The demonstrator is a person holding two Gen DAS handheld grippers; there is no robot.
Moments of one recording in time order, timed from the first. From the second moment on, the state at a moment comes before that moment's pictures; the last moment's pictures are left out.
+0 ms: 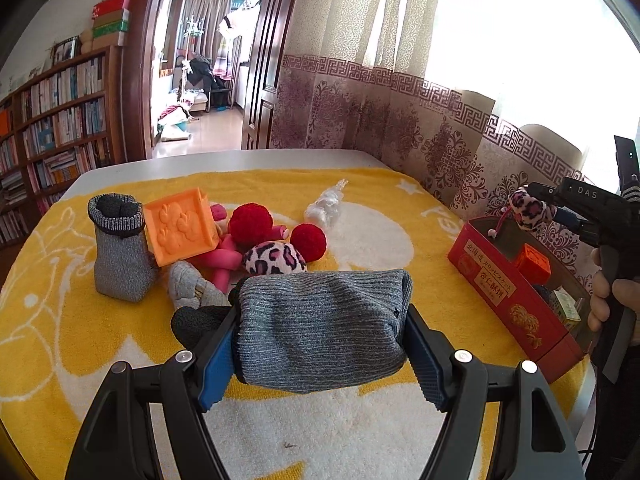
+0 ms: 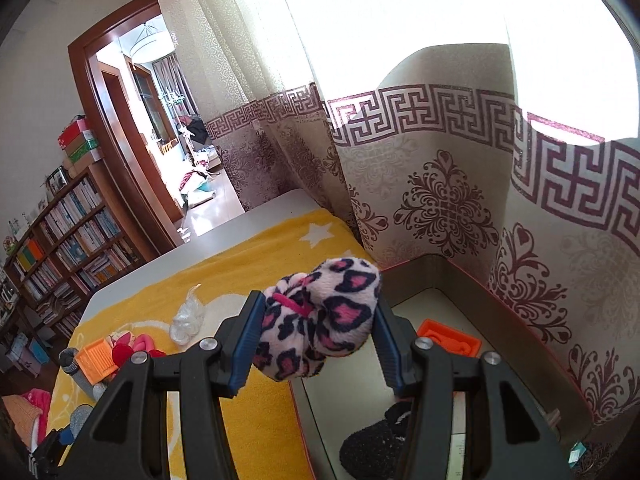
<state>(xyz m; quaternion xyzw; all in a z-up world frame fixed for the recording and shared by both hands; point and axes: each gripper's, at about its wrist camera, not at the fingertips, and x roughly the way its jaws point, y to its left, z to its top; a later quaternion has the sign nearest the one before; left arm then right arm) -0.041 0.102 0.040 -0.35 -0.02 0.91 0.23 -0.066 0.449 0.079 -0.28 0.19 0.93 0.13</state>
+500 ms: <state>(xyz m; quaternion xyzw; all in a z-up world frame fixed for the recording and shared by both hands) -0.040 0.155 0.064 -0.34 0.02 0.90 0.27 -0.076 0.483 0.074 -0.30 0.20 0.92 0.14</state>
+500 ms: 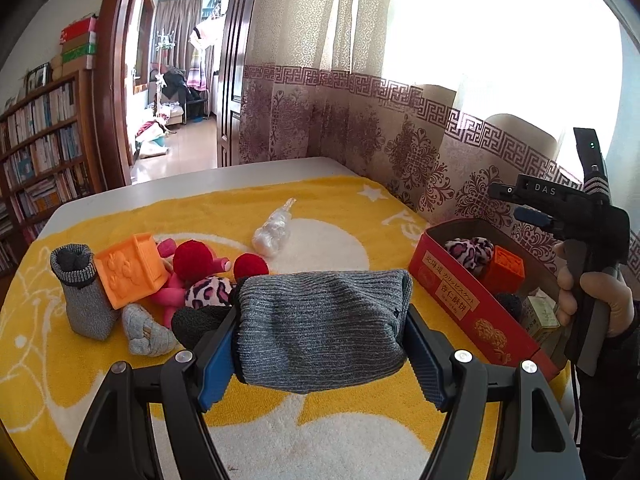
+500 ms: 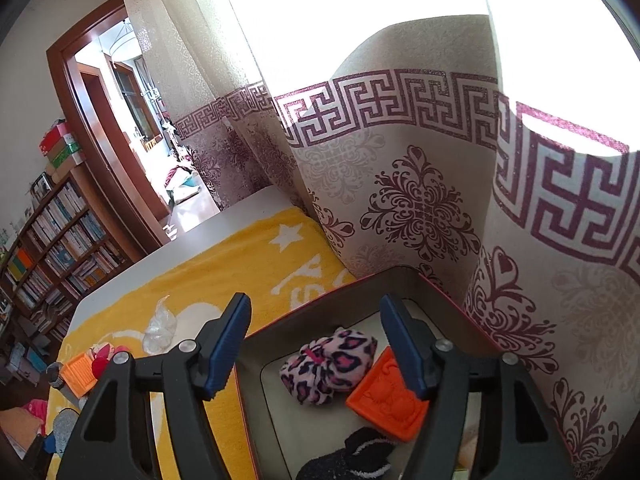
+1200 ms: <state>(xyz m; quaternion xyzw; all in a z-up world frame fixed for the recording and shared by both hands) -0.051 0.320 0.073 -0.35 0.08 0.85 0.39 -0.026 0.511 0.106 -0.22 0.25 0.94 0.11</state>
